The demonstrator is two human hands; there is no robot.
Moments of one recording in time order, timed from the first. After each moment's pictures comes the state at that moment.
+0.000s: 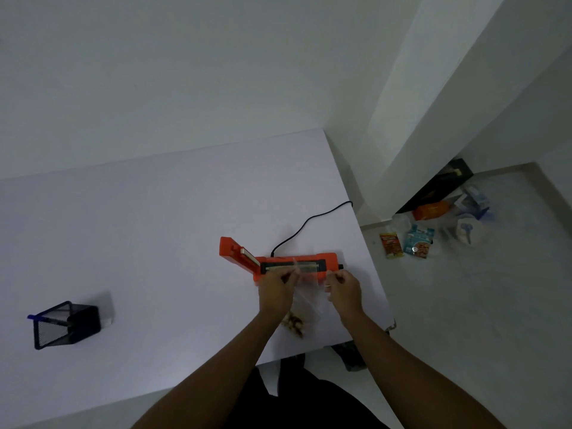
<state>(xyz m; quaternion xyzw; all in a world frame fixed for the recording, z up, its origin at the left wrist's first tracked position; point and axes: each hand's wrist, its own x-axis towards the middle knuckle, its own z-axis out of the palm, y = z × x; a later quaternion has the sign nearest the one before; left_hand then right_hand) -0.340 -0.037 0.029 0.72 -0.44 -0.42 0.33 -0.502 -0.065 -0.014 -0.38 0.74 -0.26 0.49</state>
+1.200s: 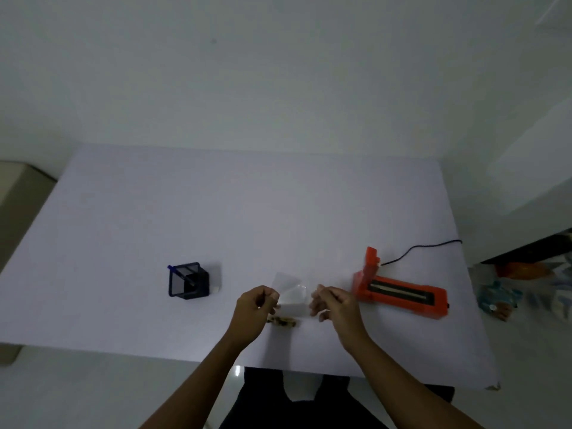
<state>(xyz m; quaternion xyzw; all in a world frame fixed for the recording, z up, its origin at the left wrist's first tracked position) -0.076 0.105 0.063 0.73 -0.33 -0.45 0.40 -0.267 0.010 0.053 -0.43 0.51 -0.26 0.70</state>
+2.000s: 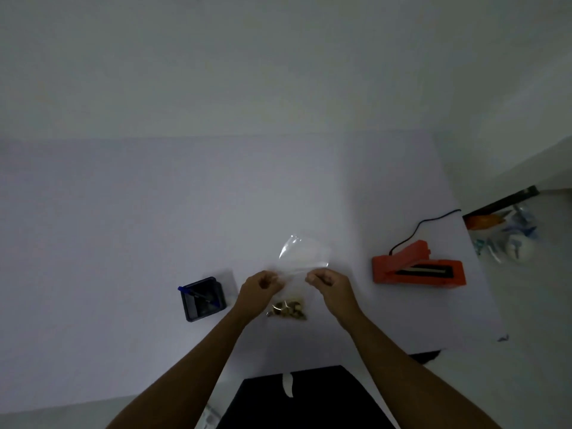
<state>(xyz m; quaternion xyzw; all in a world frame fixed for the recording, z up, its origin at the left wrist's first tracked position) 0.037 0.065 -0.004 0.71 -0.33 -0.55 0.28 -0.164 0.008 0.007 -0.48 0.60 -0.22 0.60</state>
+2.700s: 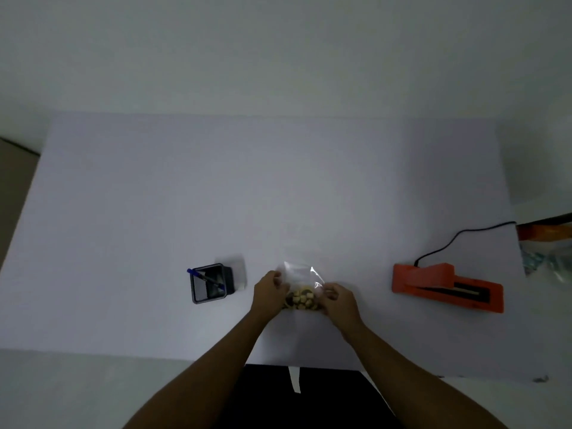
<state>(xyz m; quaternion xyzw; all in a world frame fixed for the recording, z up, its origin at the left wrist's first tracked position) 0.000 0.063 -0.021 0.83 -0.28 -0.46 0.16 -0.185 0.015 -0.066 -0.48 0.65 -0.08 0.59</state>
